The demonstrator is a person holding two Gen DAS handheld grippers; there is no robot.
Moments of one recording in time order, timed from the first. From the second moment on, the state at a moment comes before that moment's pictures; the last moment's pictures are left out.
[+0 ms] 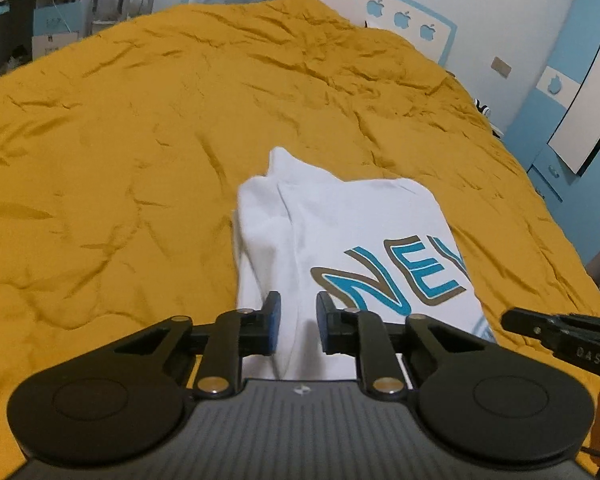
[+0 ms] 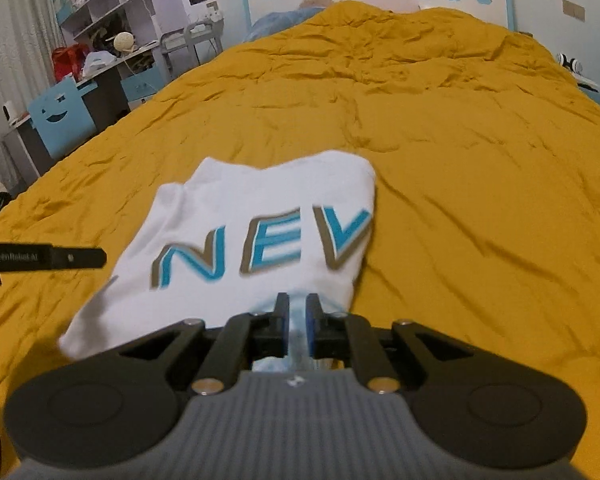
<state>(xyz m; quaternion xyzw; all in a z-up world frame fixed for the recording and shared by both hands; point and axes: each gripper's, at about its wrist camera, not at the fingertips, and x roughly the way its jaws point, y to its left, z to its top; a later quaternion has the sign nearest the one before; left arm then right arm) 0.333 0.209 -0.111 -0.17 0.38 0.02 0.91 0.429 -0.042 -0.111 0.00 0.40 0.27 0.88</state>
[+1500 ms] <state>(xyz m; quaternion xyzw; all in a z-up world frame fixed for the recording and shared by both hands) 0.263 0.209 -0.103 -0.15 0.40 0.02 0.90 0.376 -0.082 -0.132 -0.01 0.46 0.26 0.85</state>
